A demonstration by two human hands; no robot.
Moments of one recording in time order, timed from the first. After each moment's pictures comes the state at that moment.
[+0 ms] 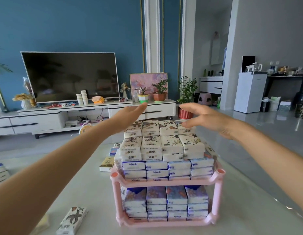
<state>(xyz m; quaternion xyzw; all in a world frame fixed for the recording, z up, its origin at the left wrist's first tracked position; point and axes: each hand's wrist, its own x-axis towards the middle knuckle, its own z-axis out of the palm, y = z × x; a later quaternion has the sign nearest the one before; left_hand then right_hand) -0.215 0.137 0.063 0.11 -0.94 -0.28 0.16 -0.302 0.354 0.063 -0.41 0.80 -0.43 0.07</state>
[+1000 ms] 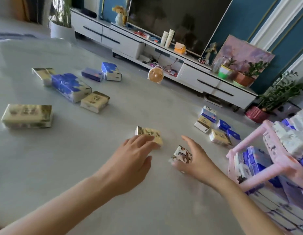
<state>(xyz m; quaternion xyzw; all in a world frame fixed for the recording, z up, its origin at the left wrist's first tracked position) 0.064 -0.010 -0.193 0.20 -0.91 -0.20 0.31 -0.124 0.089 -0.156 -0.48 0.83 -0.22 0.20</state>
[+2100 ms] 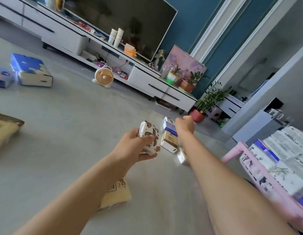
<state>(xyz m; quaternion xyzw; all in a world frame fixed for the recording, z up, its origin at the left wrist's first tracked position) -0.099 -0.099 -0.163 0.18 -0.44 -0.86 0.19 -0.323 -0.066 -0.142 -0.10 0.87 -0.48 -0.07</state>
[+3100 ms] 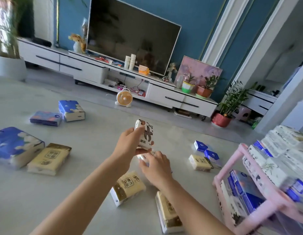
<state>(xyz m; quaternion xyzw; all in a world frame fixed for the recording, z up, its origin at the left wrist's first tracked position) -0.052 -0.101 -0.110 0.26 -0.49 -0.77 0.31 -0.168 -0.044 -0.194 -0.43 0.89 -0.12 -0.03</state>
